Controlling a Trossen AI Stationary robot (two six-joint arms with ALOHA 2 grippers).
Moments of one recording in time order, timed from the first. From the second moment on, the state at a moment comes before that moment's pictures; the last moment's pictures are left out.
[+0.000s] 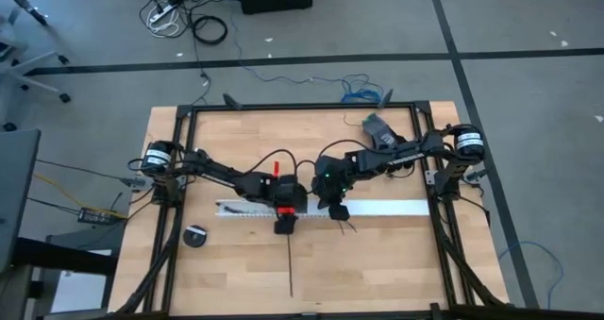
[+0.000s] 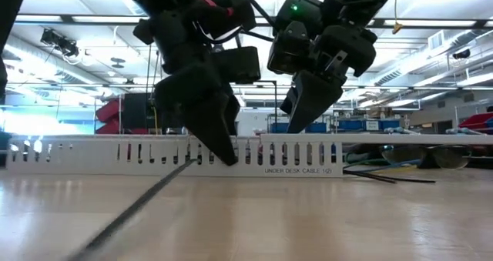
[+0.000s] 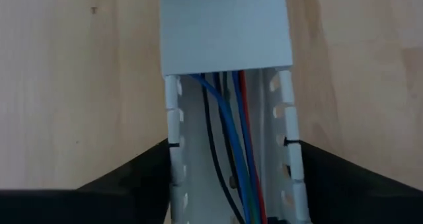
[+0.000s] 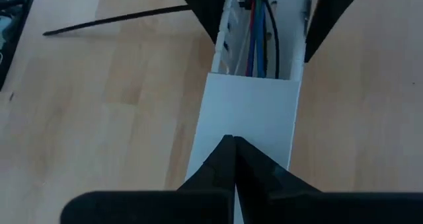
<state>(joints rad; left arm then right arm) -0.12 1.86 1.11 -0.28 -0.04 0.00 -0.03 1.76 1.04 -0.31 -0.34 -0.05</state>
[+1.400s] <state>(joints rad) -0.12 1.85 1.11 -0.33 -0.02 -0.01 -0.03 1.77 1.04 -0.29 -0.37 -0.06</state>
